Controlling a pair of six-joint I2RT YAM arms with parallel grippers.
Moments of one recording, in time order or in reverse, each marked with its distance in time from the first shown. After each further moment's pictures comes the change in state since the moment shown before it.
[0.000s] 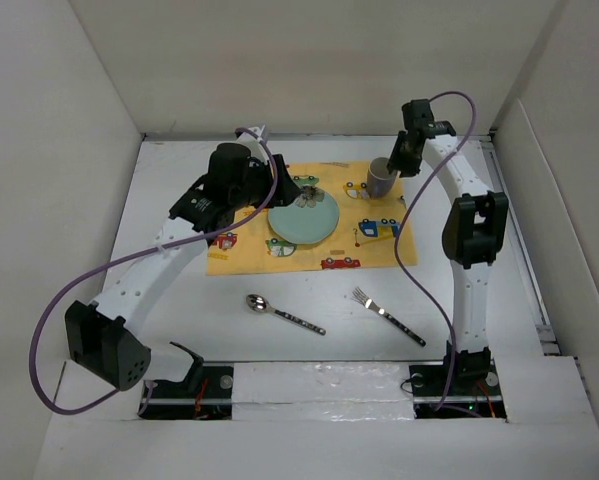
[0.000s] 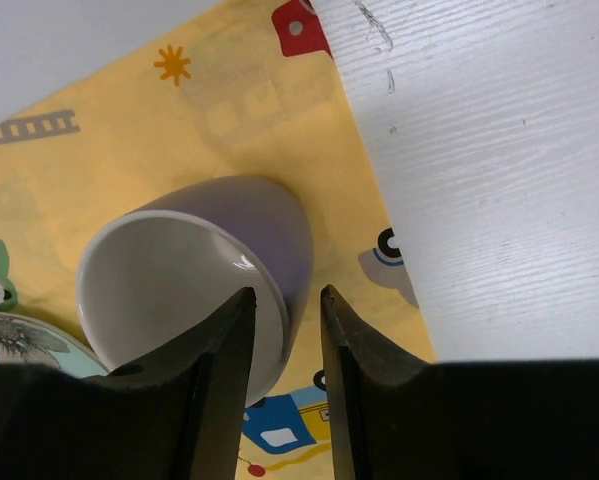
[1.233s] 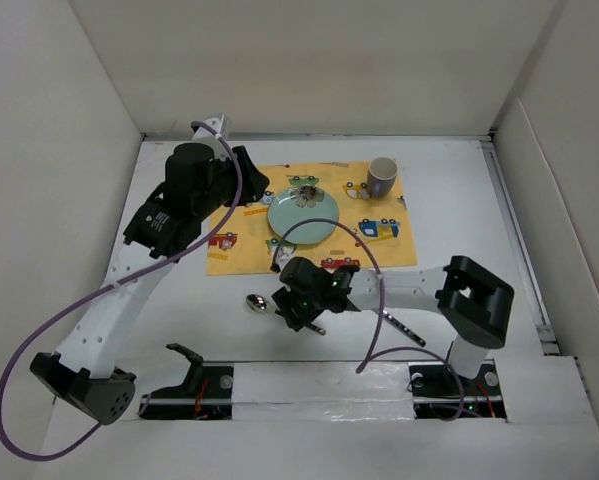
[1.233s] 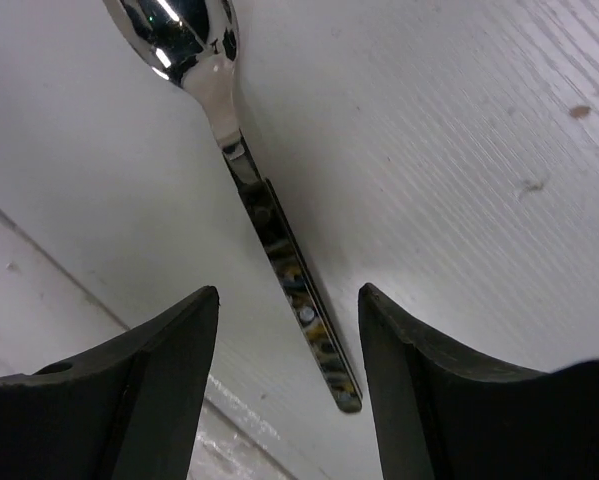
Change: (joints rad) left arm 0.026 -0.183 0.097 -0.184 -0.134 0.002; right arm 0.982 -0.588 -1.125 0.558 -0.098 -0.069
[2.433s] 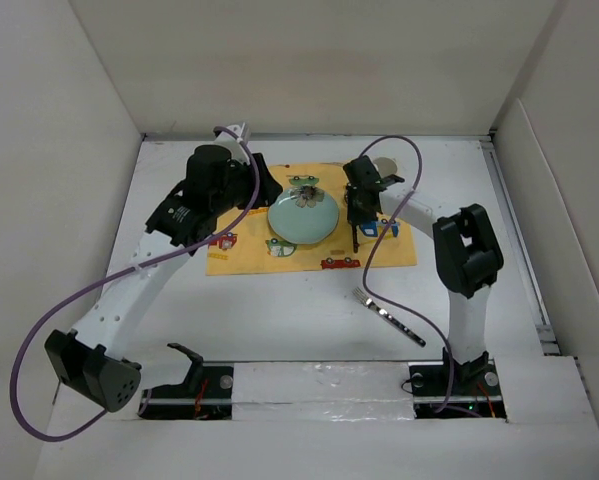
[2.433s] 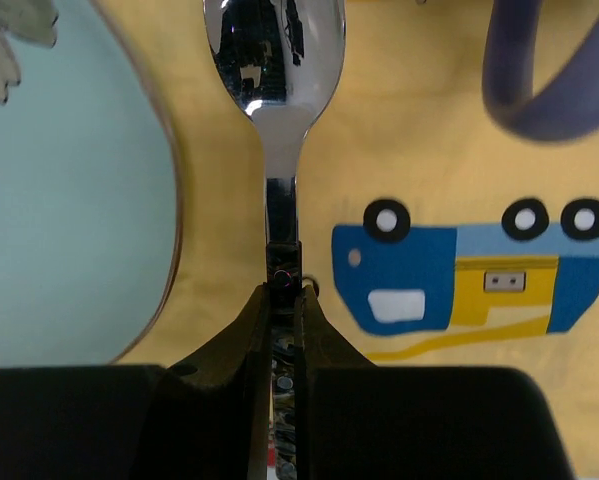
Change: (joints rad) left arm 0.000 0.063 -0.083 0.095 0.072 0.025; right arm -0.646 0.282 0.422 -0.197 0.165 0.040
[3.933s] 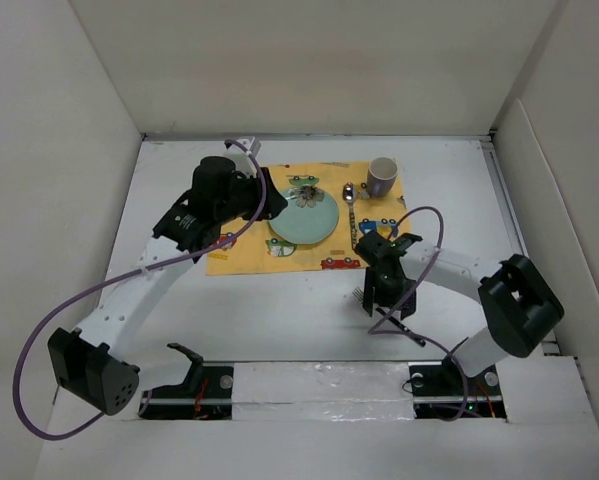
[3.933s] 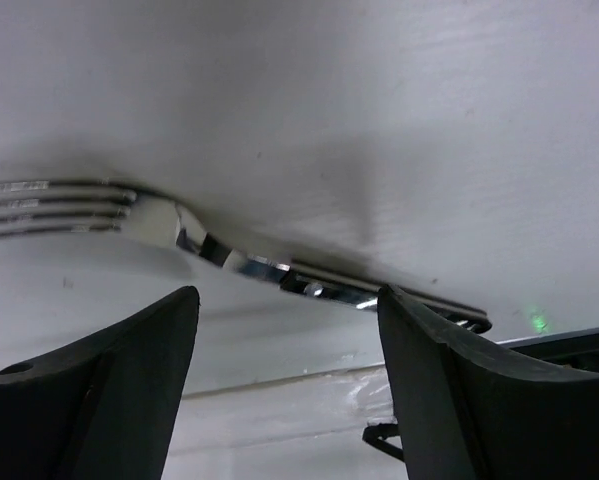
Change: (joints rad) left arm -0.005 -0.008 -0.121 0.076 0.103 0.029; right arm 0.212 -0.476 -0.593 -0.410 -0.077 0.402
